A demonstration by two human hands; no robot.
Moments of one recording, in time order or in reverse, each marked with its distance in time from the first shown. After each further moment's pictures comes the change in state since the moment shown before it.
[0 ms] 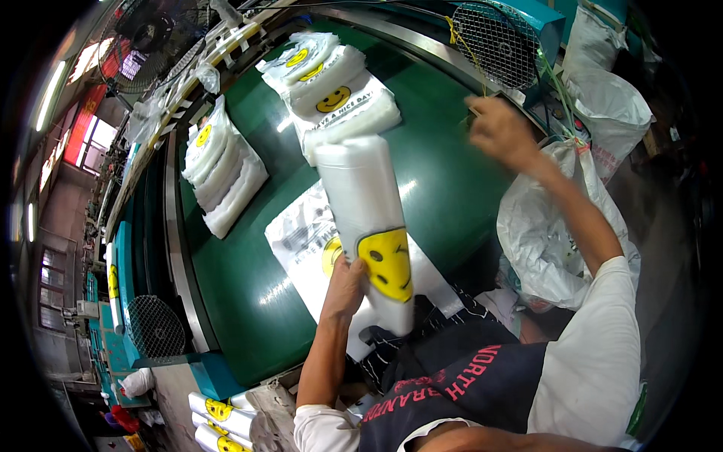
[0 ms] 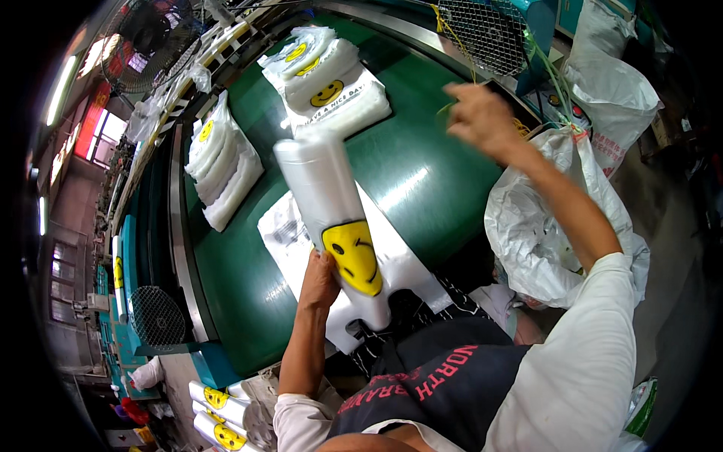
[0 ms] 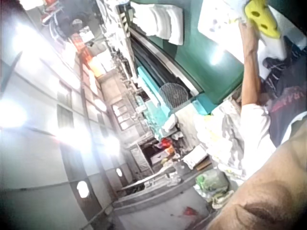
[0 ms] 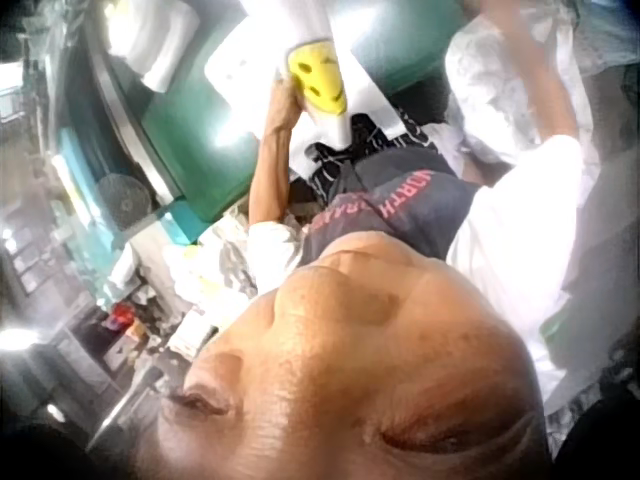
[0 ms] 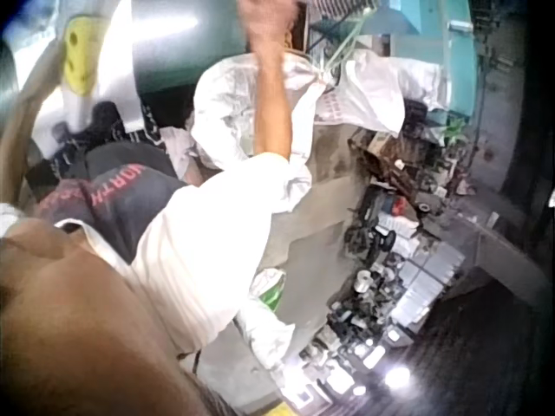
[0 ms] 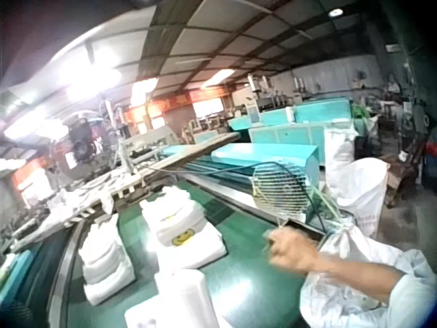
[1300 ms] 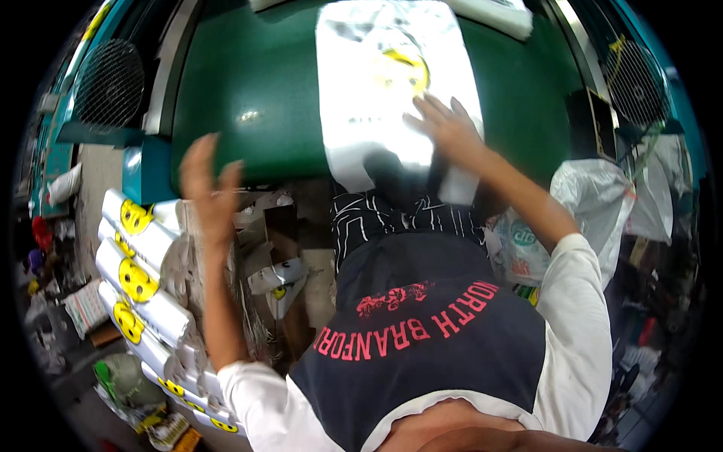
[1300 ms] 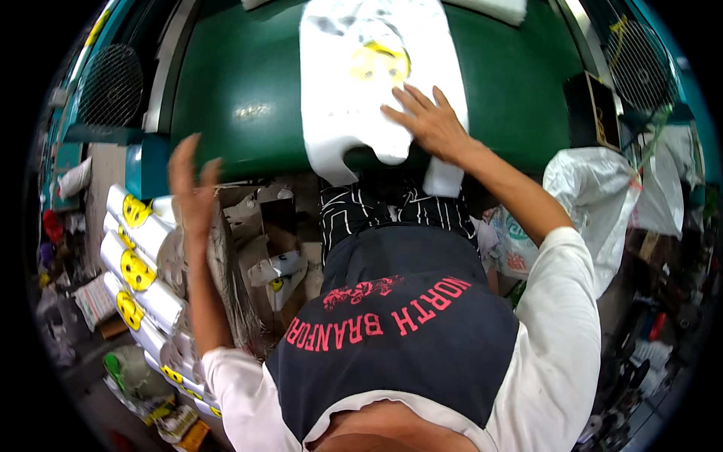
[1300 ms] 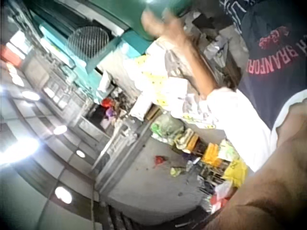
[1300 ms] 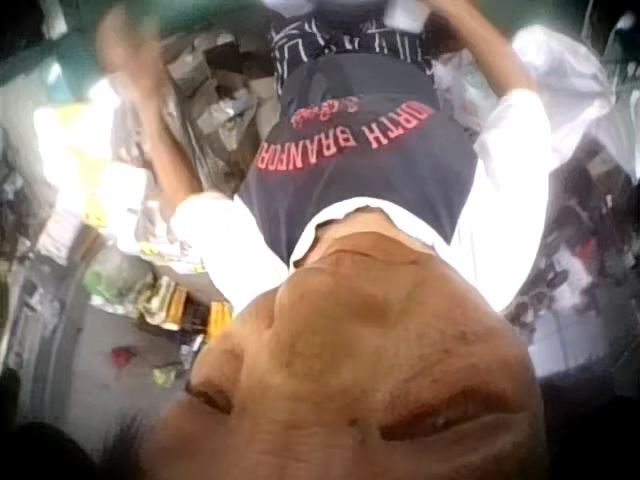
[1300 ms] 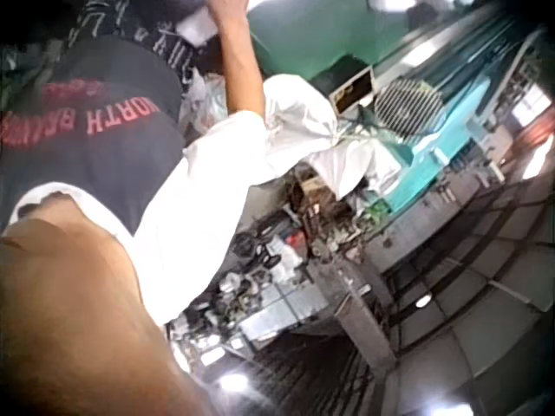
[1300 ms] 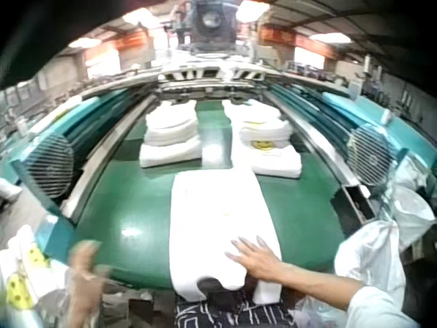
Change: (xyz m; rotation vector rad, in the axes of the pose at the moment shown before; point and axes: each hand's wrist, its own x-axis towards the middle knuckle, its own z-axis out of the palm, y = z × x) left_hand -0.202 0.013 -0.137 1.485 0.935 0.455; right_hand -0.072 -0.174 0.180 -0.010 -0.411 -0.717
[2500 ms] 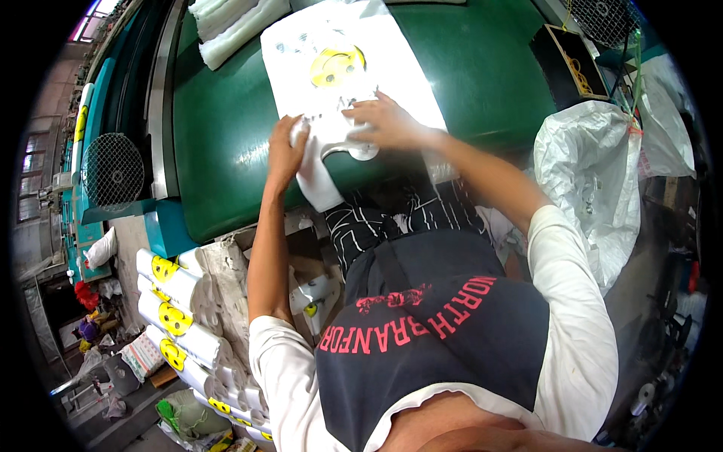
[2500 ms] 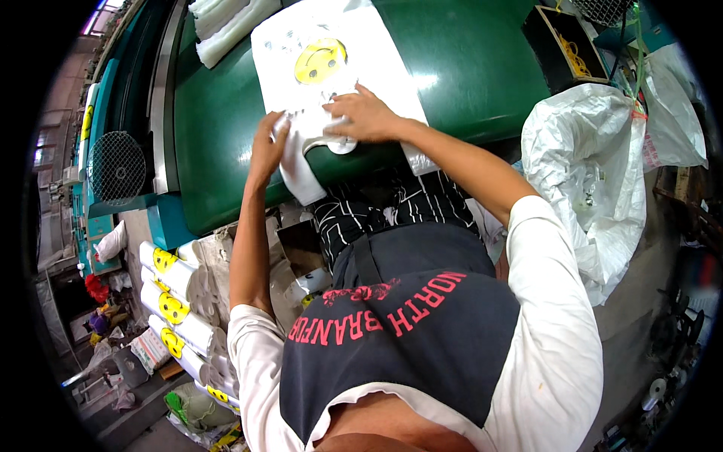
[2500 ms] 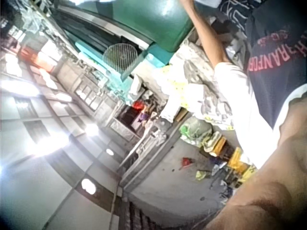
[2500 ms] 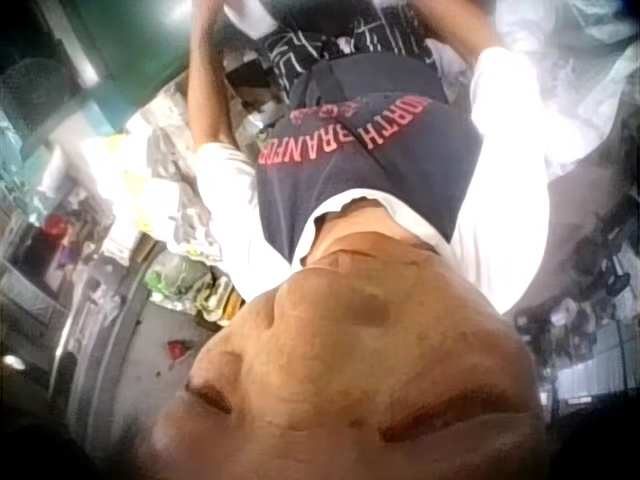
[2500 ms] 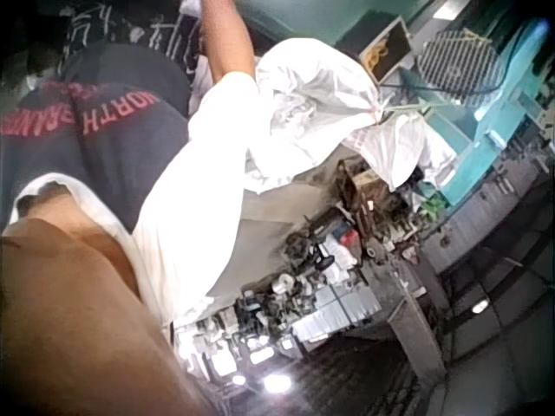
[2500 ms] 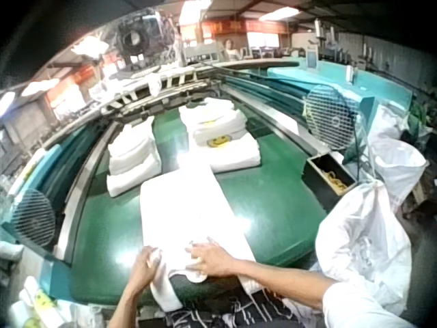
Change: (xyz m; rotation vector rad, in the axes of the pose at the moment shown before) left_hand 0.065 0.027 0.166 -0.273 -0.388 0.051; right_hand 0.040 -0.011 0.004 0.657 0.091 0.143
